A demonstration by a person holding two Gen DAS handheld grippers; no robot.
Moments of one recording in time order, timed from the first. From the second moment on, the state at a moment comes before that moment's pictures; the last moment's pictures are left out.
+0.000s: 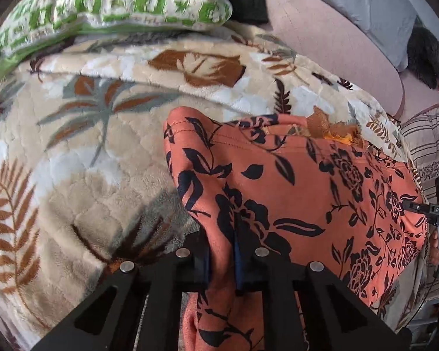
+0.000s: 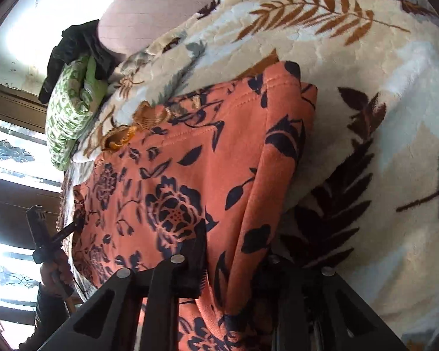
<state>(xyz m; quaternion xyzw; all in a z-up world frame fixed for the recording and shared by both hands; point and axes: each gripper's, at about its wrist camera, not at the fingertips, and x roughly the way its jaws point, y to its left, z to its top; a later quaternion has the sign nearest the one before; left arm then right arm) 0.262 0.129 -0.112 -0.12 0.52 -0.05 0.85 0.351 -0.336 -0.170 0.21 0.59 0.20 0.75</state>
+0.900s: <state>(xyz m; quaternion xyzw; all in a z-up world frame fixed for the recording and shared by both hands) 0.145 0.159 -0.117 -0.12 0.48 -0.03 0.87 0.167 -0.399 -0.149 0.24 0.50 0.12 0.82</state>
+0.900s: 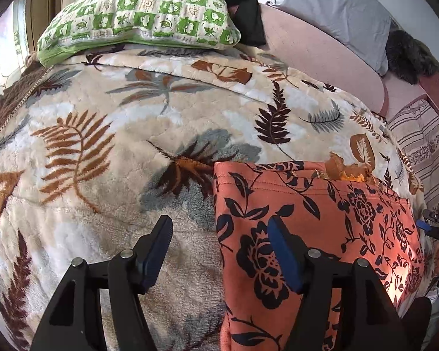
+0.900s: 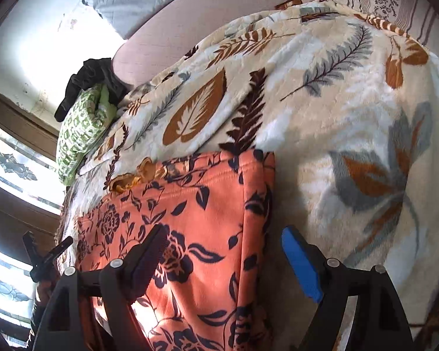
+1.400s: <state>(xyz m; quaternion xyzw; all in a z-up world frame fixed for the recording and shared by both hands) 0.185 0.137 -0.094 -0.06 0.43 -0.02 0.90 0.213 -0.345 -0.104 0.05 0.48 0.06 0.87</state>
